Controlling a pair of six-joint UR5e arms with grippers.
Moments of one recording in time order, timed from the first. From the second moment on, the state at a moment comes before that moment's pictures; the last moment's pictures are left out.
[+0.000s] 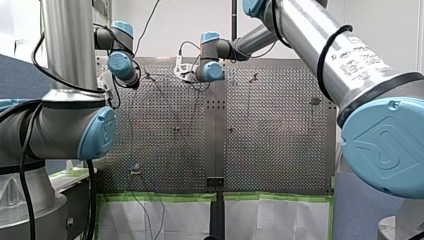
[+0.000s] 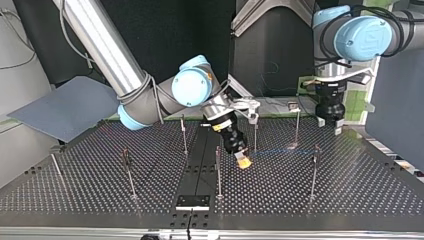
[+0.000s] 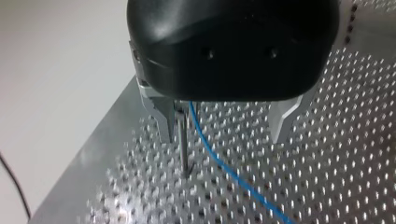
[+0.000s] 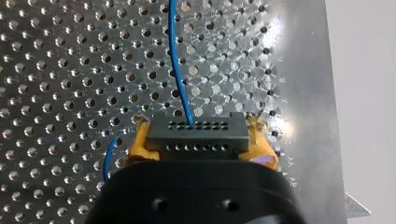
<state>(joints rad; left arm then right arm) 0.11 -1.41 -1.99 -2.94 -1.64 -1.96 2.42 -0.89 0.91 -0.12 1.53 1.68</state>
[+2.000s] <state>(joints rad) -0.04 -1.62 -1.74 -2.83 -1.62 -1.77 2.41 -0.89 0.91 -0.11 1.55 1.68</state>
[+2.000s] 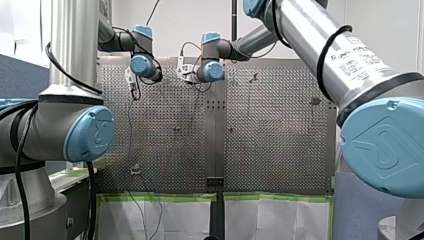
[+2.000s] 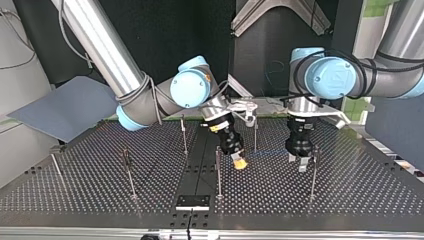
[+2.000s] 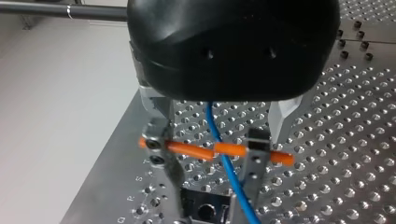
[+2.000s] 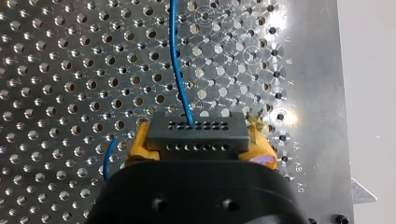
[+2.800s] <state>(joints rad) -0.05 -1.63 -1.74 -2.88 -1.67 -1.78 2.41 -0.89 0.91 -0.10 1.55 1.68</state>
